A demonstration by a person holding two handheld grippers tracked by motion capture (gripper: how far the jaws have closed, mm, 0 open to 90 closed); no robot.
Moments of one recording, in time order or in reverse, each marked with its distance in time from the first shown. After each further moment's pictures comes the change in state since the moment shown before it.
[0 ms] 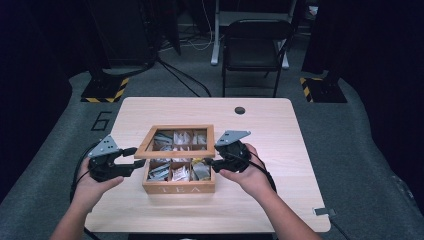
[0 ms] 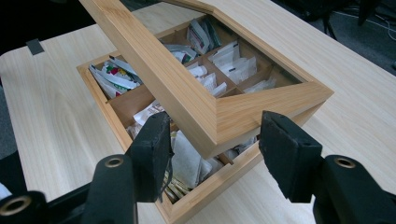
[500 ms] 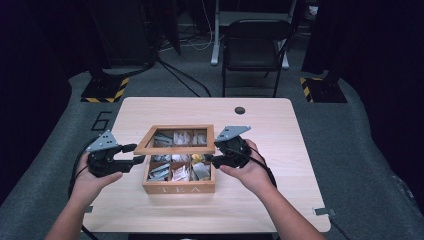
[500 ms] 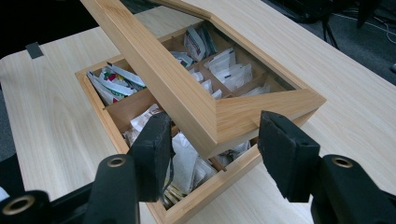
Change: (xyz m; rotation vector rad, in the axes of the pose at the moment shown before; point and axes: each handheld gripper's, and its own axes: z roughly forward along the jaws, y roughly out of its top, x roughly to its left) left arm 0.007 0.012 -0.002 0.005 -0.016 0.006; right arm -0.006 0.010 -0.002 -0.002 0.002 -0.010
